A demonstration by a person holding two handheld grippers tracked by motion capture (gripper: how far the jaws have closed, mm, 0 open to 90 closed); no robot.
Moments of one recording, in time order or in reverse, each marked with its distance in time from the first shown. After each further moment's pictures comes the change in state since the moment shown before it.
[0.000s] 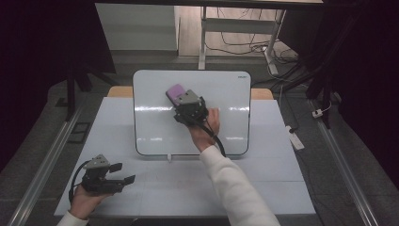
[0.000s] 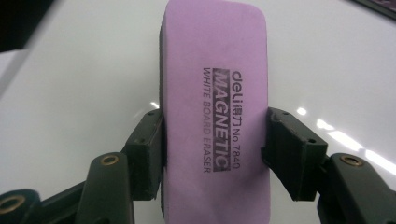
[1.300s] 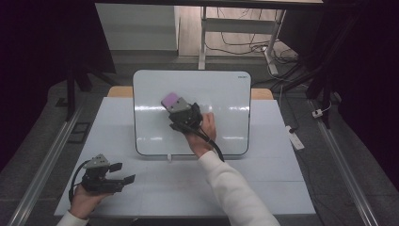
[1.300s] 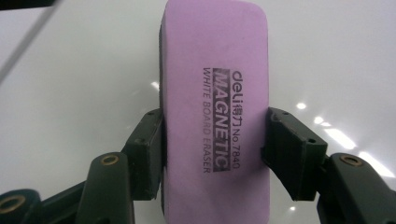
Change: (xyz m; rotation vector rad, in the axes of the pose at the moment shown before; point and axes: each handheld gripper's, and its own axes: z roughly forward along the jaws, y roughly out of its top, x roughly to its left) left arm 0.000 0.000 0.001 0.003 -0.004 0.003; right arm 0.023 -0.009 -0.002 0.079 0.017 -0.106
